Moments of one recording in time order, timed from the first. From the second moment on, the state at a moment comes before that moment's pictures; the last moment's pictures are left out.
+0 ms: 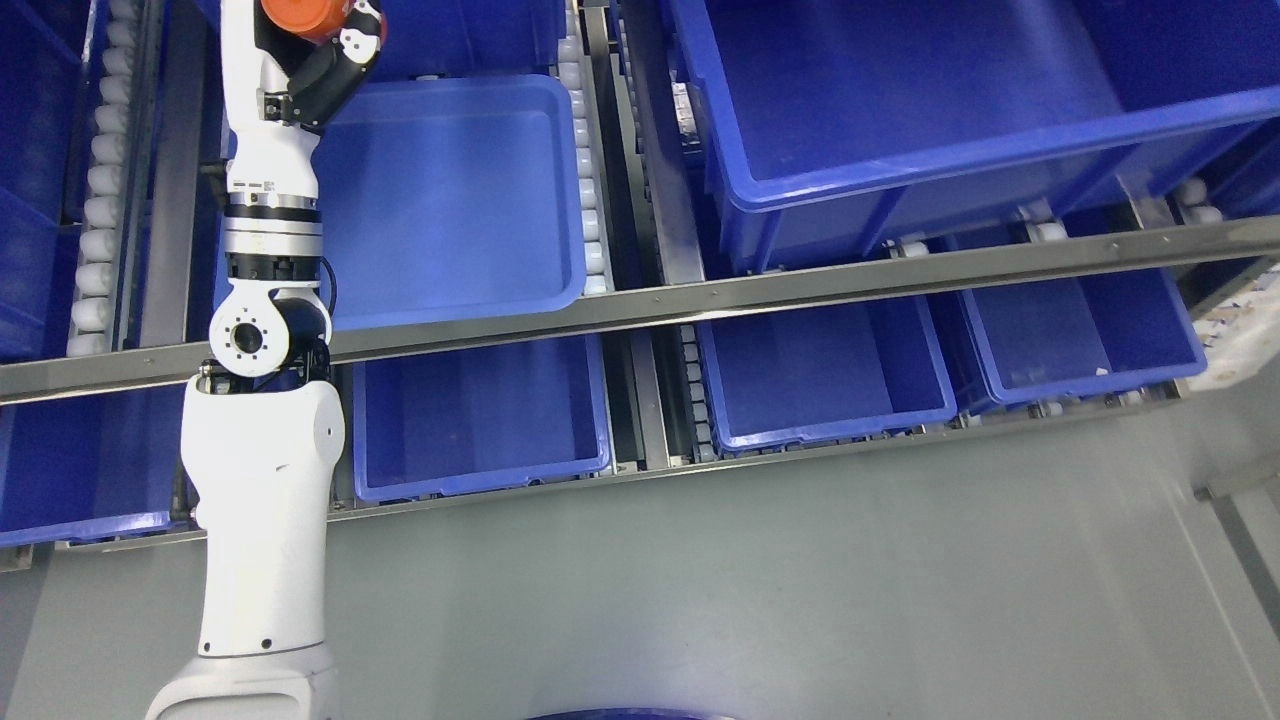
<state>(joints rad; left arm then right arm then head) -0.49 0.01 0.10 -1.48 0.10 -0.39 -0.12 0.00 0.00 0.00 0.00 0.00 0.04 0.03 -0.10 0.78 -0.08</state>
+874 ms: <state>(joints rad) -0.46 0.00 0.13 -1.62 0.11 -0.32 -0.12 0.00 0.00 0.00 0.00 0.00 0.04 0.03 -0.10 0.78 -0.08</state>
